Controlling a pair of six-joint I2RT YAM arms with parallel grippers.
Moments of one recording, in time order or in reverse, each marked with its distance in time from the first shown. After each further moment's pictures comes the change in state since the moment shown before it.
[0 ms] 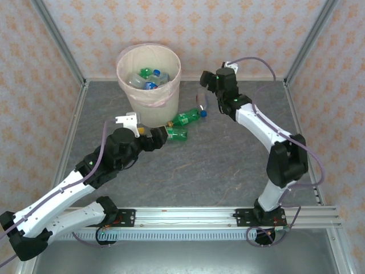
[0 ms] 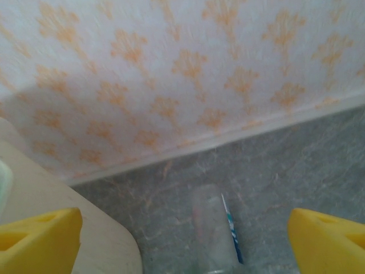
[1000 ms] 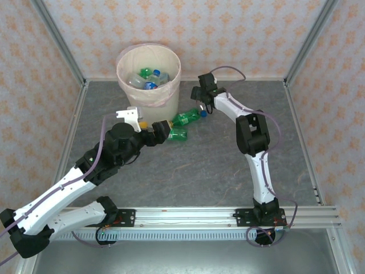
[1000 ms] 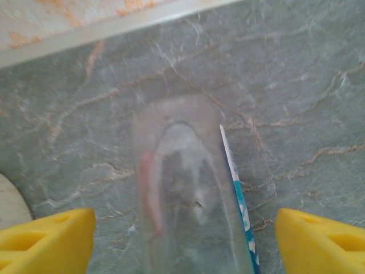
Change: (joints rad) left arm 0.000 0.035 0.068 0.033 0.022 0.000; right arm -0.025 0.590 0.476 -0.303 -0.127 0.002
